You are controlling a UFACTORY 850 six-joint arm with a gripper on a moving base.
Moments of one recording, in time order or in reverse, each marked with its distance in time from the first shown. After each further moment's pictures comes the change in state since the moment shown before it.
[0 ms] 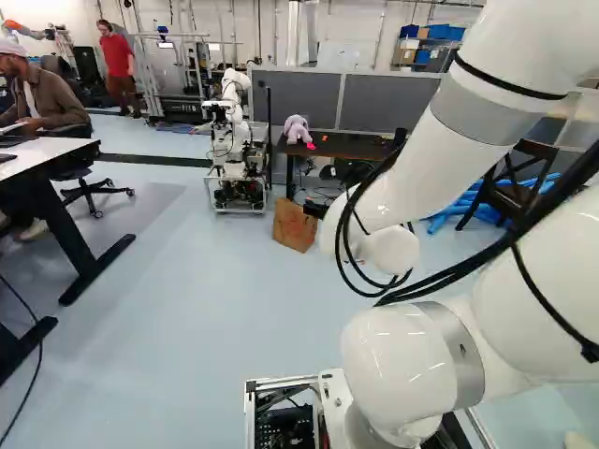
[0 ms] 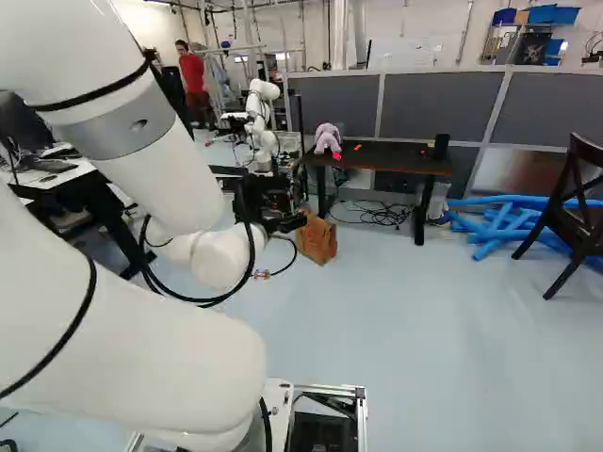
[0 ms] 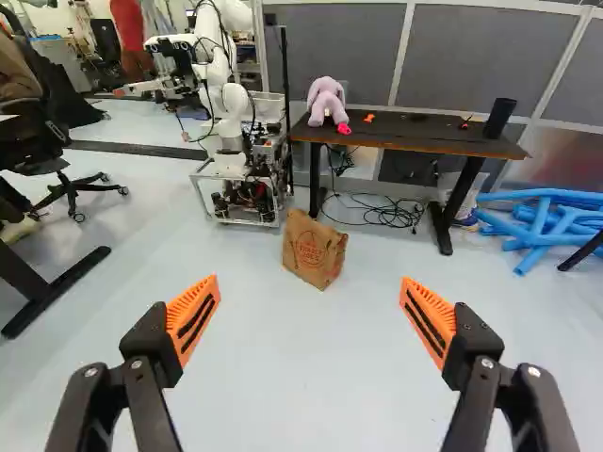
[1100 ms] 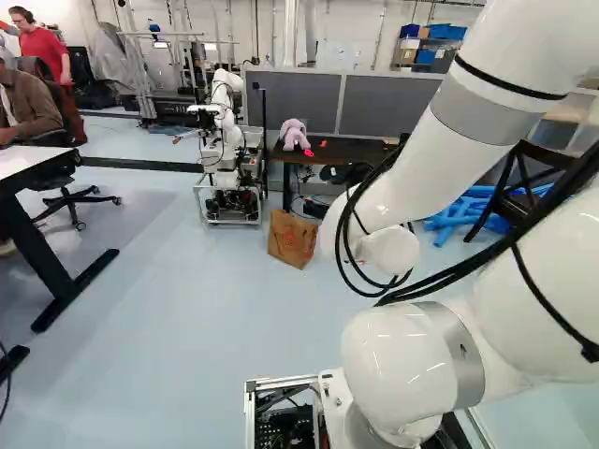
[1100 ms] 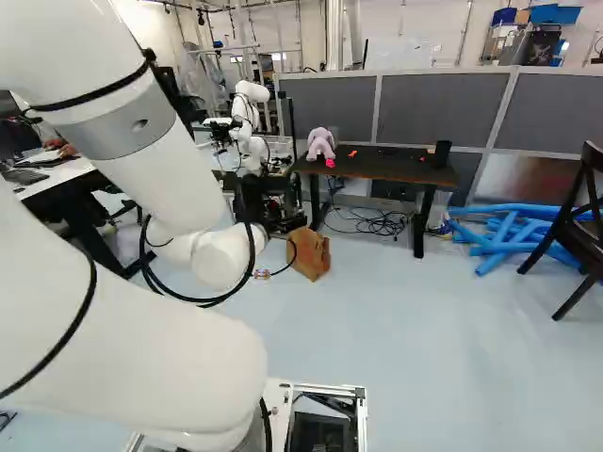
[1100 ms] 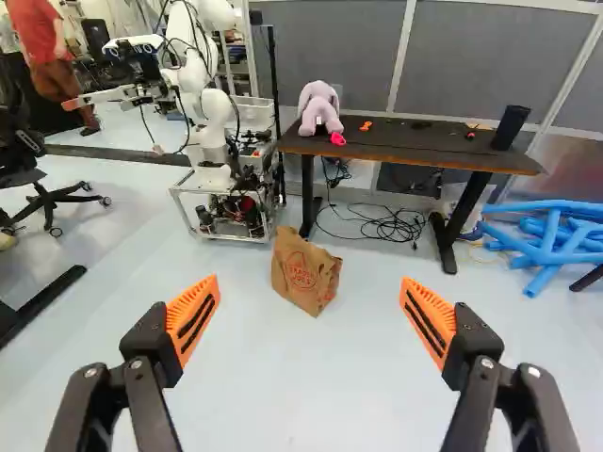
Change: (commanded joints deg) arm 0.0 0.0 0.0 0.0 0.0 0.0
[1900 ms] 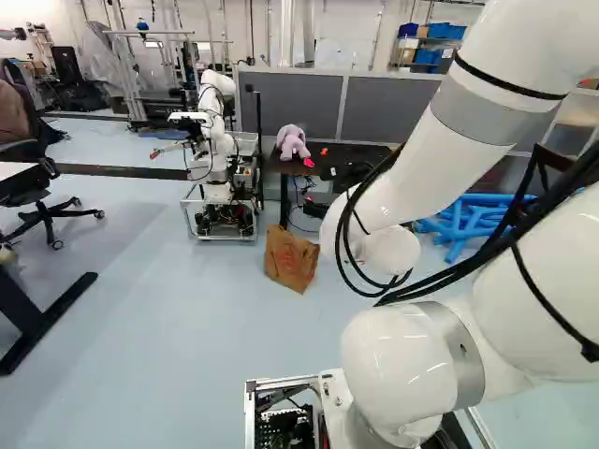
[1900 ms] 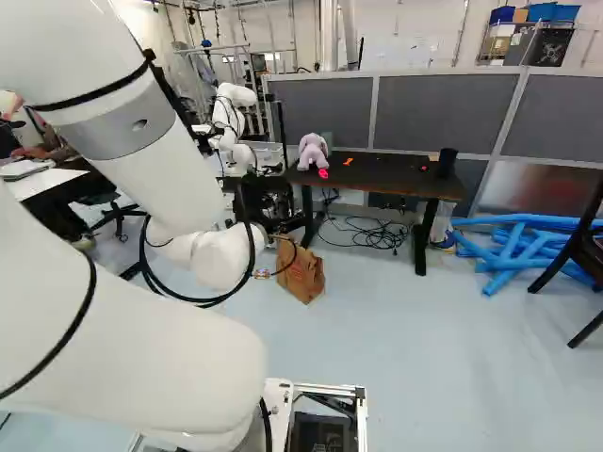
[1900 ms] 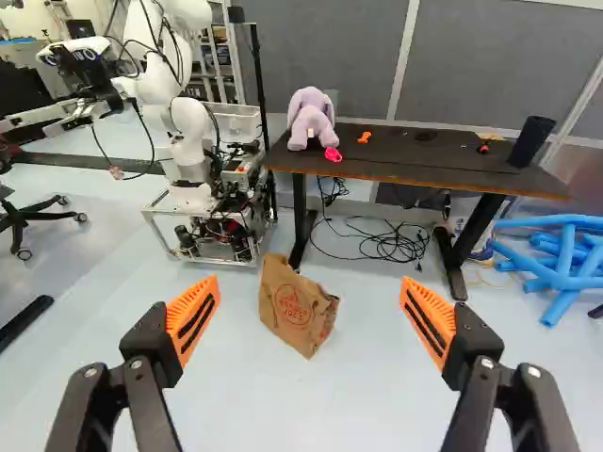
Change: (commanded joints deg) arm 0.0 0.0 0.0 0.0 0.0 0.0
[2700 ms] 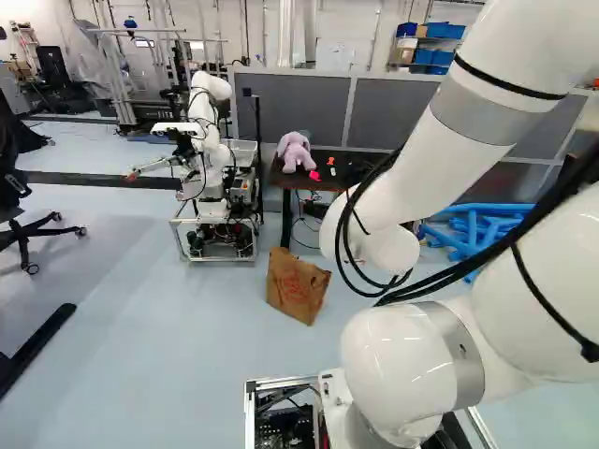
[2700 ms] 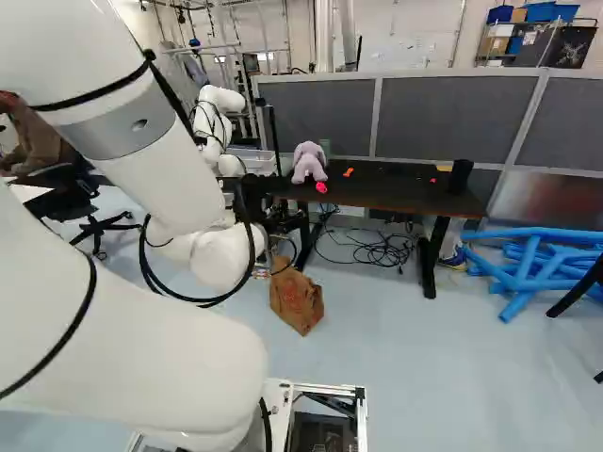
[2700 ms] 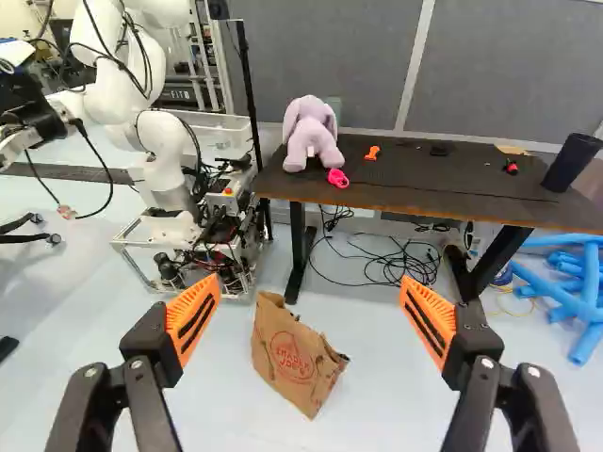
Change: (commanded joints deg) arm 0.0 0.0 0.0 0.0 0.0 0.0
